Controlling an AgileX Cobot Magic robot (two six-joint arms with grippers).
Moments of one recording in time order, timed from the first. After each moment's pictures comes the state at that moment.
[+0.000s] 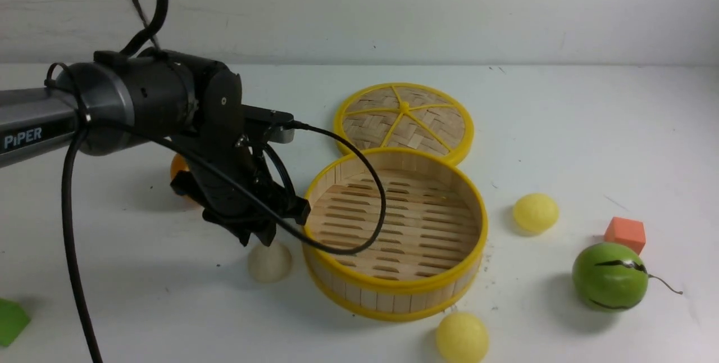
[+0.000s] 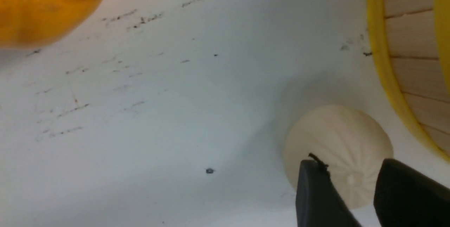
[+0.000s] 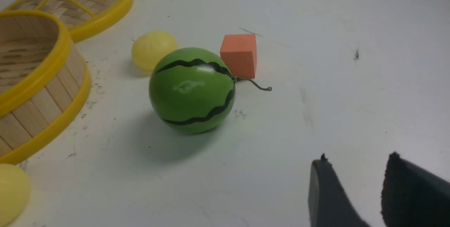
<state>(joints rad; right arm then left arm) -0.03 -0.01 0.02 -0.11 0.39 0.26 -0.39 1.88 -1.38 -0.01 0.83 -0.07</state>
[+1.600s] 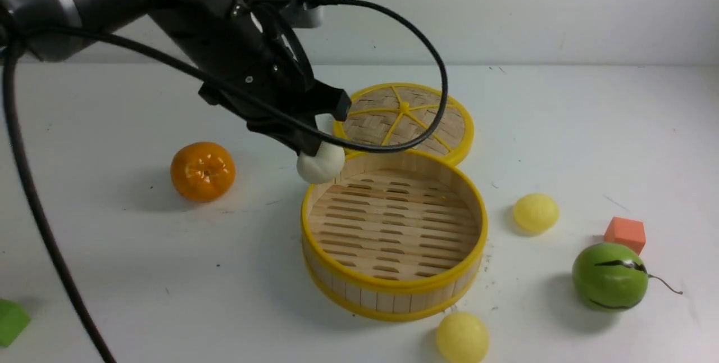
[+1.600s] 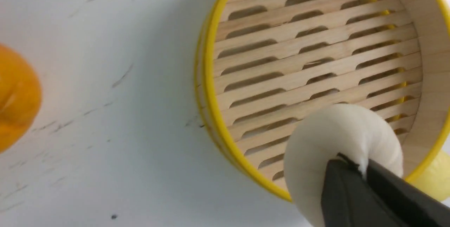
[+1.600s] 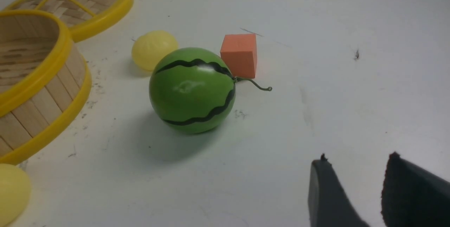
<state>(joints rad) -0.03 -0.01 0.02 -0.11 0.39 0.26 -0.42 1.86 -1.76 -0.22 1.06 0.05</state>
